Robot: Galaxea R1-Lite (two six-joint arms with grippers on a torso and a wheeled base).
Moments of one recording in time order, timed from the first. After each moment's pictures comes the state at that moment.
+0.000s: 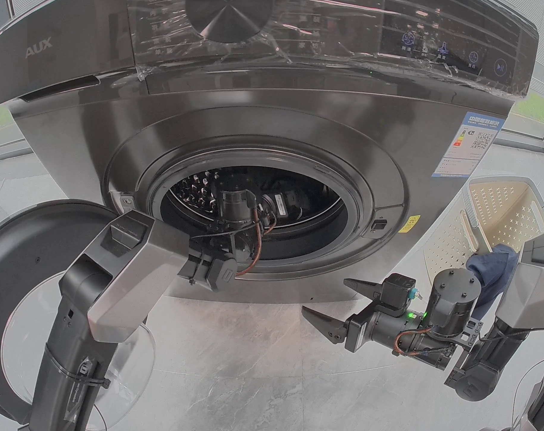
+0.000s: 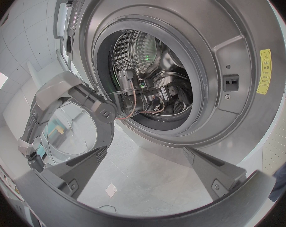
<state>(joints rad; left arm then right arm) -0.52 2.56 -1.74 -0.87 0.22 -0.25 0.69 2.03 -0.36 -1.55 0.07 0.15</state>
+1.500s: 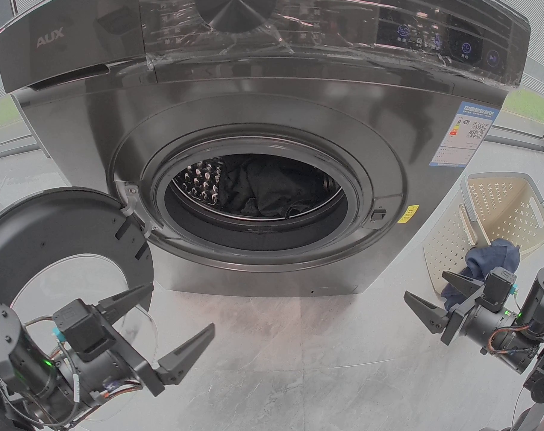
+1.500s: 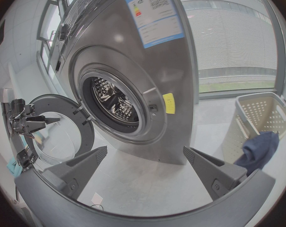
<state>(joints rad) -0.80 1.40 -0.06 -1.32 0.19 -0.06 0.51 1.59 -0.02 -1.47 -0.04 0.15</state>
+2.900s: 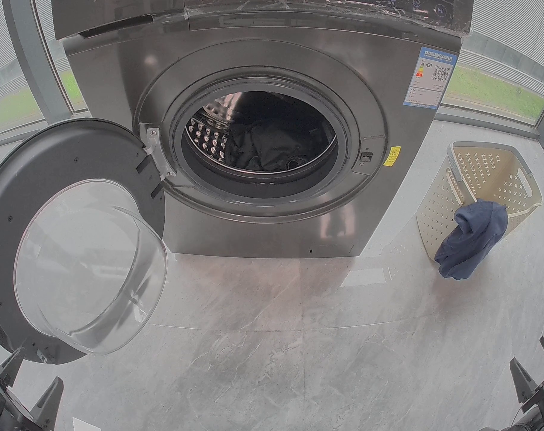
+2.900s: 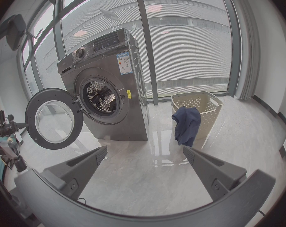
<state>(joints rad) -0.29 0.15 -0.02 -0.16 0.06 -0.15 0.08 0.16 -0.02 -0.08 0.03 0.09</state>
